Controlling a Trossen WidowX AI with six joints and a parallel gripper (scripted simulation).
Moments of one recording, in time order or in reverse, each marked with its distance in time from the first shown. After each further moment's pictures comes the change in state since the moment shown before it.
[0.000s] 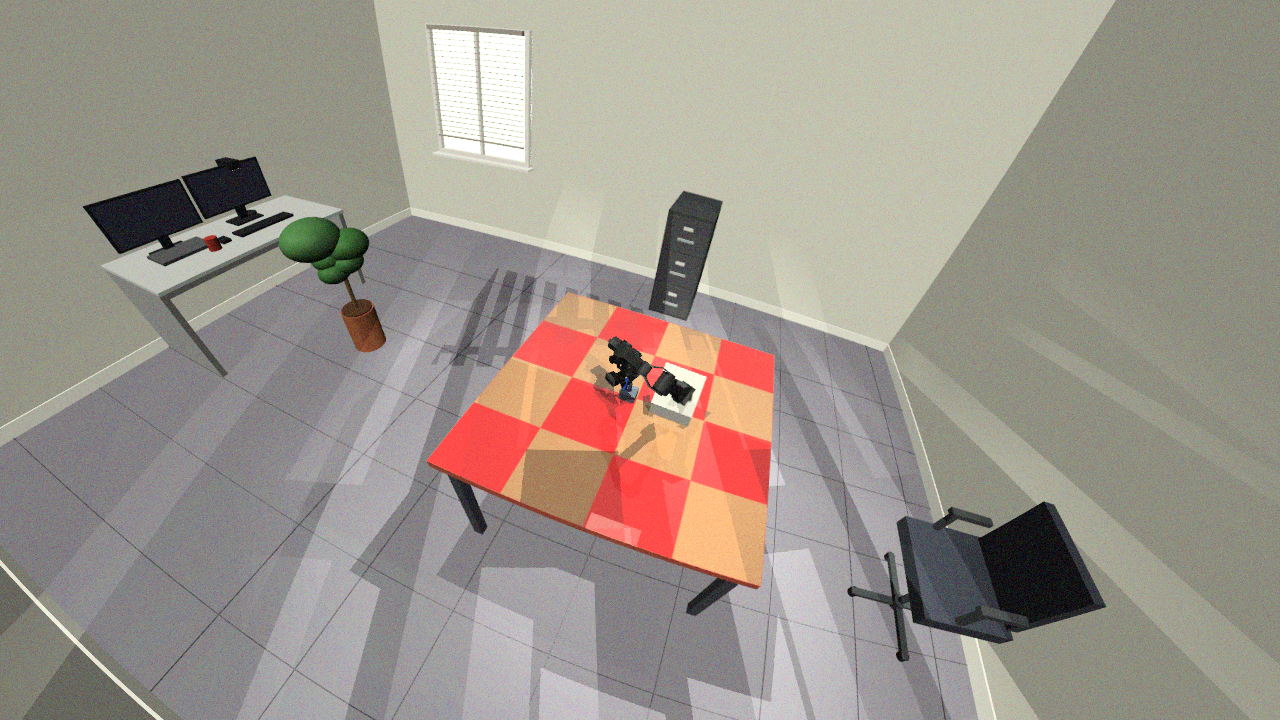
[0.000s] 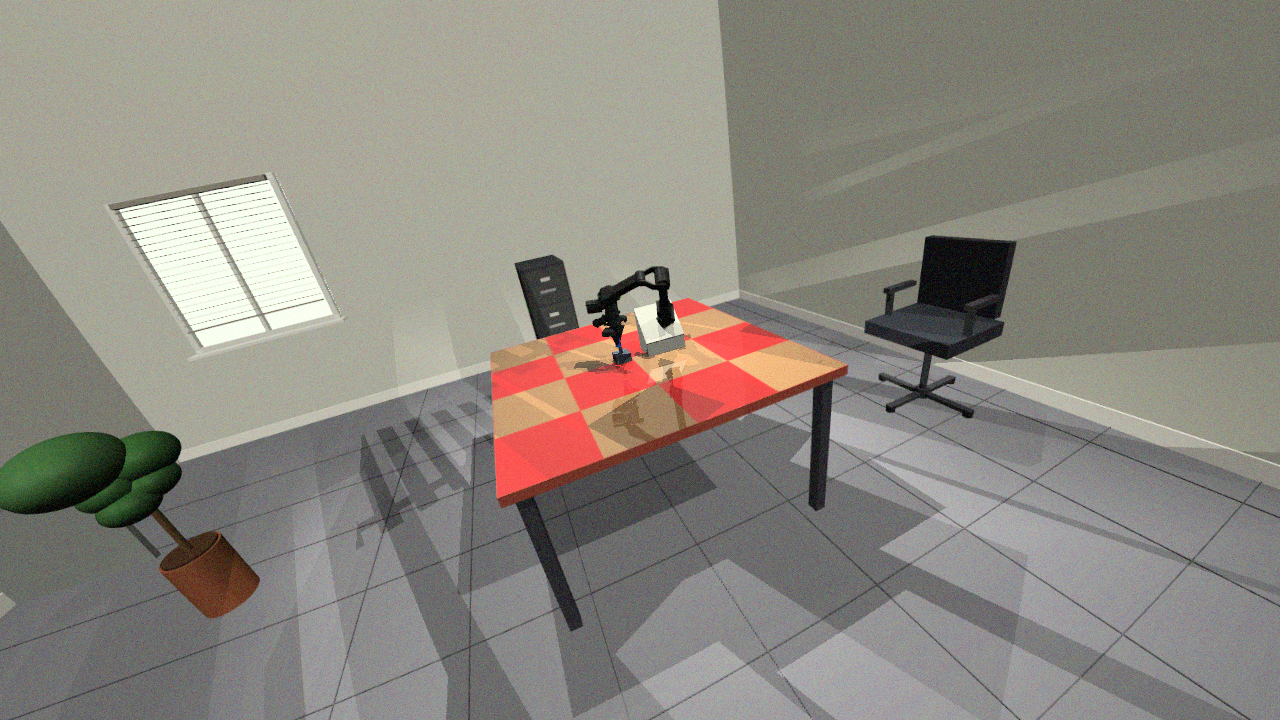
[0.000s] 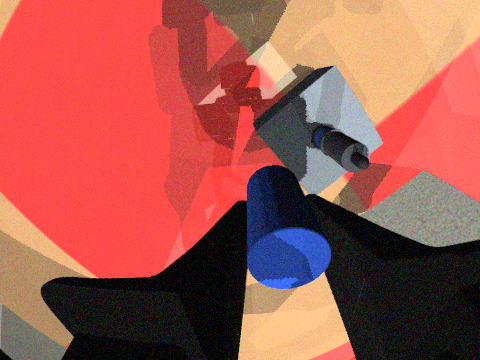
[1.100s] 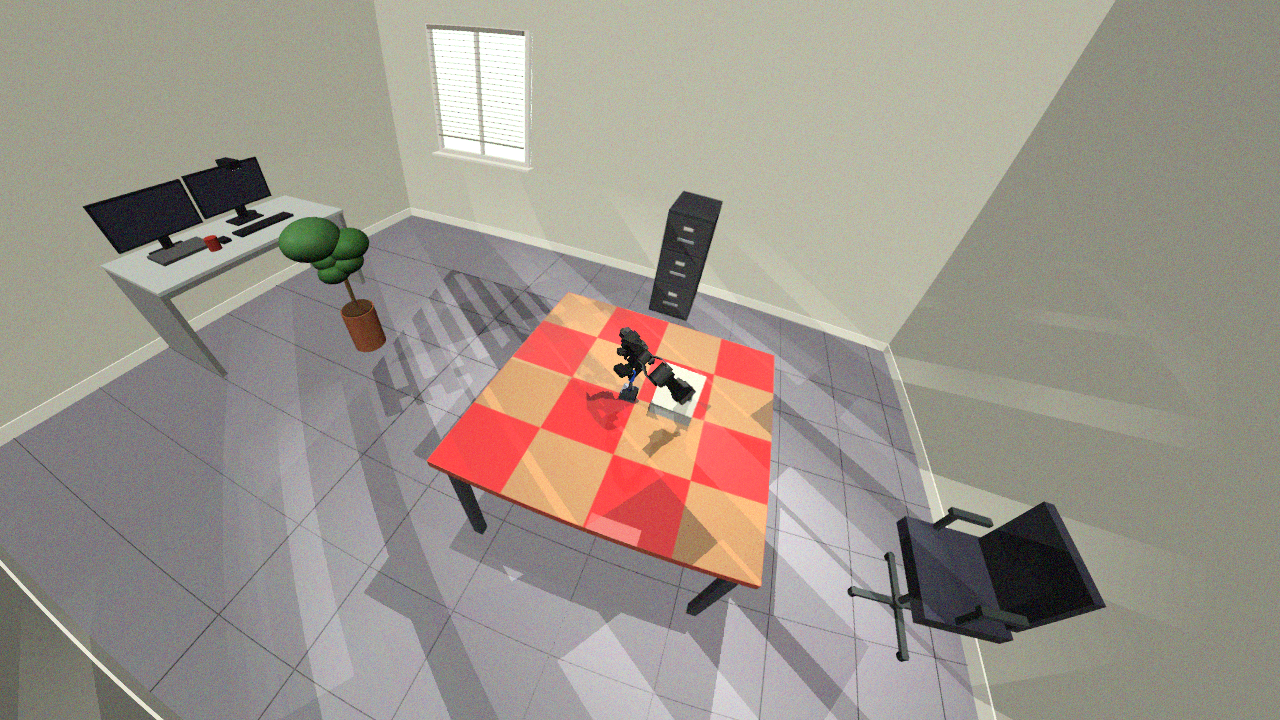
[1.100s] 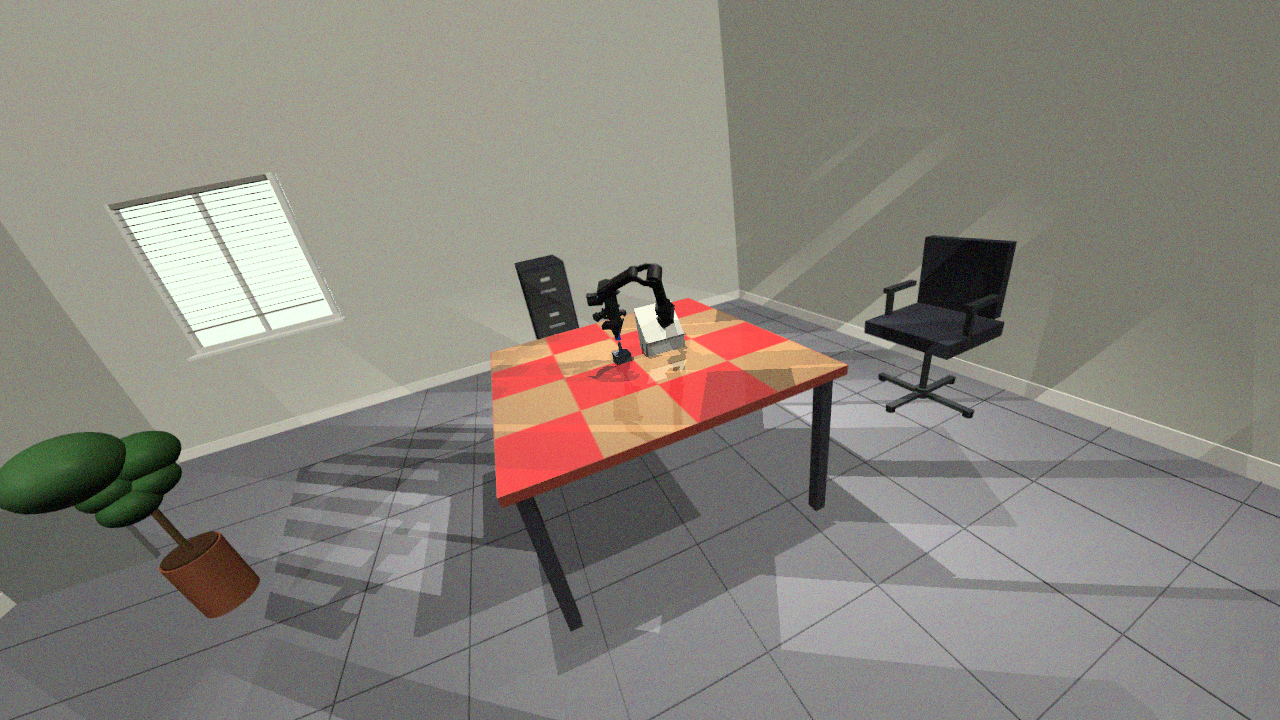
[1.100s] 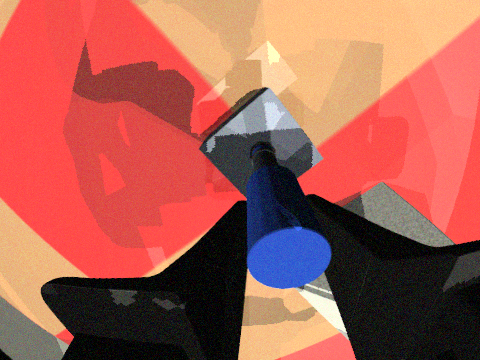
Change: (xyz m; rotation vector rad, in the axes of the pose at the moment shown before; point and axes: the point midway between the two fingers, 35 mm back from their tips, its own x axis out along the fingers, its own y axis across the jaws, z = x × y) arm -0.013 -0.047 0.014 -0.014 0.008 0.012
